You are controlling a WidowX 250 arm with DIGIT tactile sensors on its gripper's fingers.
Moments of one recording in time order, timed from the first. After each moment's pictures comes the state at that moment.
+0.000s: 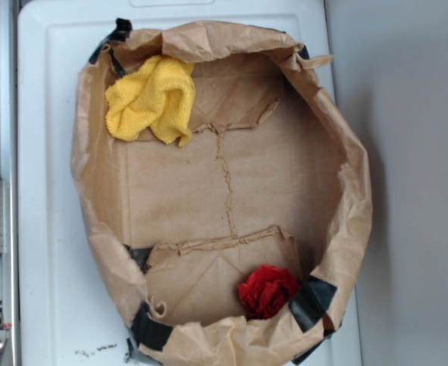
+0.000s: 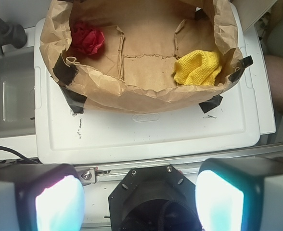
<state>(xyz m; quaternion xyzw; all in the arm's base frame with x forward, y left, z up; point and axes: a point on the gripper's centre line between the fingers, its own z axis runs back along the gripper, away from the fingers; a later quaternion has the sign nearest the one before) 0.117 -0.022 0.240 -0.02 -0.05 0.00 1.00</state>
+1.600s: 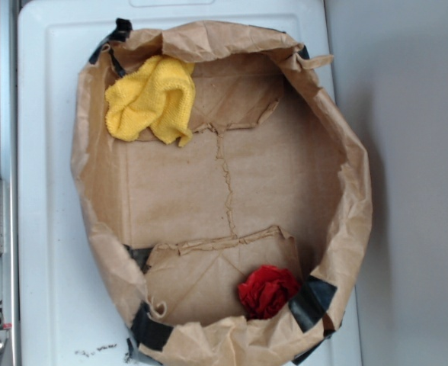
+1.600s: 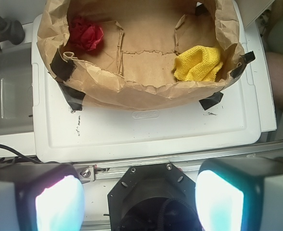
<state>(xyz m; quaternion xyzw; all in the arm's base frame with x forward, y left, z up) 0.116 -0.022 0.236 -0.02 -0.04 0.00 1.00</state>
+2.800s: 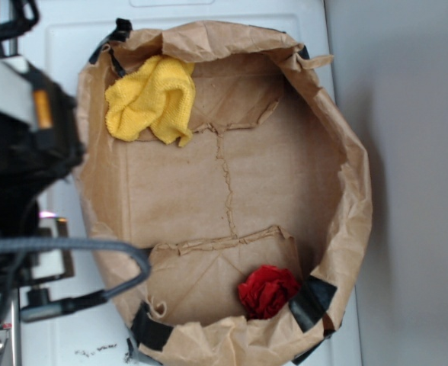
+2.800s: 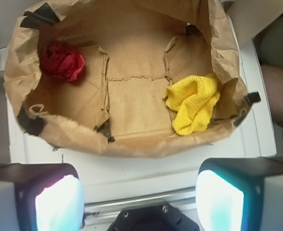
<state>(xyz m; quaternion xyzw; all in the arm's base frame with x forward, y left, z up) 0.177 -0.009 0.203 0.01 -0.04 0.03 1.00</state>
